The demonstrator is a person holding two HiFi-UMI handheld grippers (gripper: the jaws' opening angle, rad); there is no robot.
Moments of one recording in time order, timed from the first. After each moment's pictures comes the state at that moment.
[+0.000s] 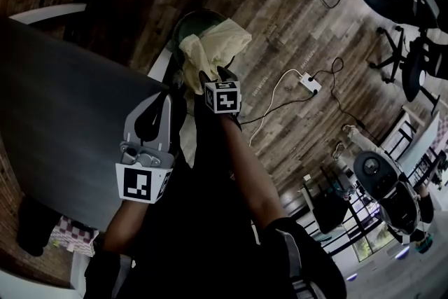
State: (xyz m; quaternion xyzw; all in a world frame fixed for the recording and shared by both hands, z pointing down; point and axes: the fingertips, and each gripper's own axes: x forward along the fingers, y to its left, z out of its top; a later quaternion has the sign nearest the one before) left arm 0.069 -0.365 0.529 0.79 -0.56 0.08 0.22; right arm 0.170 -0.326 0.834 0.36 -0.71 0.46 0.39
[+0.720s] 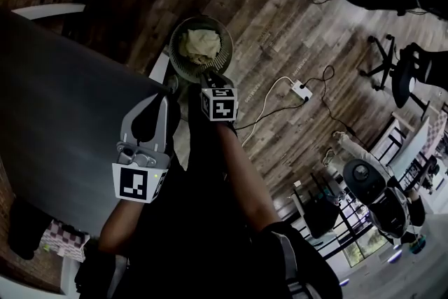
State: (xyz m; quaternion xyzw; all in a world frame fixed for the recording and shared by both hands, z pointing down) left arm 0.049 -0.360 0.533 0.79 -0.57 0.07 0.21; right arm 0.161 -0.337 0.812 0.38 -0.72 0.43 0.39
